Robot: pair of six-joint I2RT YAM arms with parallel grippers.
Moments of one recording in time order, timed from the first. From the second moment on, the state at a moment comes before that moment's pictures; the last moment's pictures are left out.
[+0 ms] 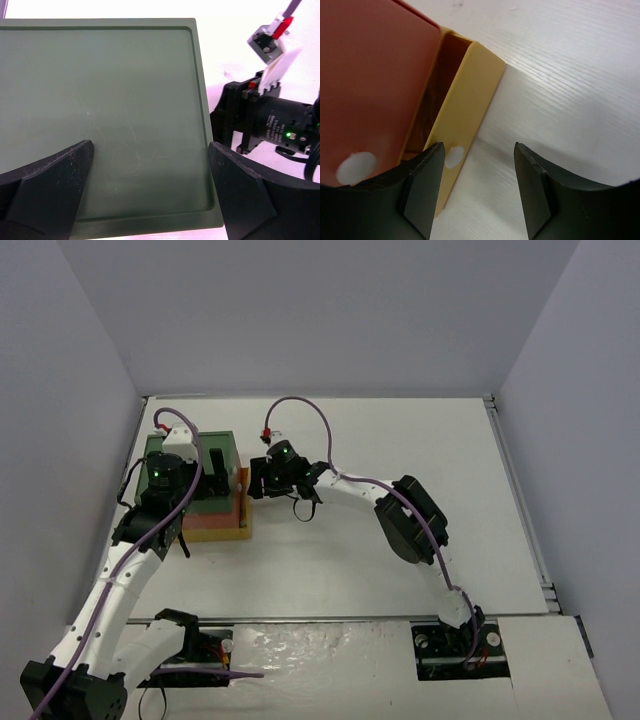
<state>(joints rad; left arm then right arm) -0.23 0.92 0.91 -0.42 -0.13 -0.17 0.83 2.21 1.63 -0.11 -0.05 0.54</state>
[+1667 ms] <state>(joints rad) -0.23 0.55 1.37 -0.99 -0.39 -0.04 0.64 0.55 1.06 -0.45 0.77 0.10</state>
